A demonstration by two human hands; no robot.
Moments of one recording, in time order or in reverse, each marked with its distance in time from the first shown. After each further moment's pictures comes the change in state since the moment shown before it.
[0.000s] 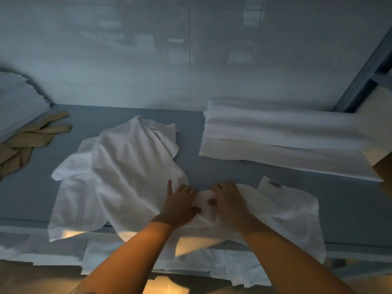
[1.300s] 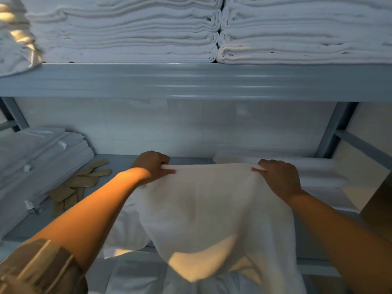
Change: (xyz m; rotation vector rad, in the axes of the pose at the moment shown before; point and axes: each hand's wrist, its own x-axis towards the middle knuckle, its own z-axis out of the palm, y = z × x) left_hand -0.086 -0.097 -0.305 -0.035 0.321 -0.002; right_hand -0.022 -0.002 -0.274 -0.123 0.378 0.158
